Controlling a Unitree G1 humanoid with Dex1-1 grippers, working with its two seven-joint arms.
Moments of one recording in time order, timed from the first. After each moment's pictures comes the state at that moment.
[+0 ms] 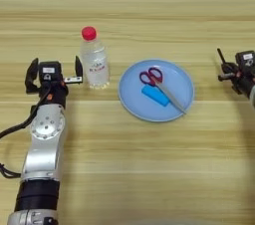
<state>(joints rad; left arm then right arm) -0.12 0.10 0.14 0.10 0.03 -0.05 0.08 -0.41 -0.32 -0.13 0.44 0.10 0.25 0.34</state>
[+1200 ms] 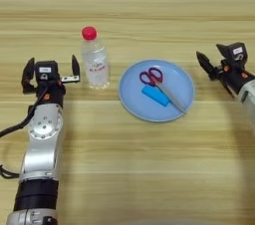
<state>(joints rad) -0.12 0.10 0.15 0.10 0.03 -0.06 0.09 -0.36 -0.26 -0.07 0.29 0.15 0.04 0.43</state>
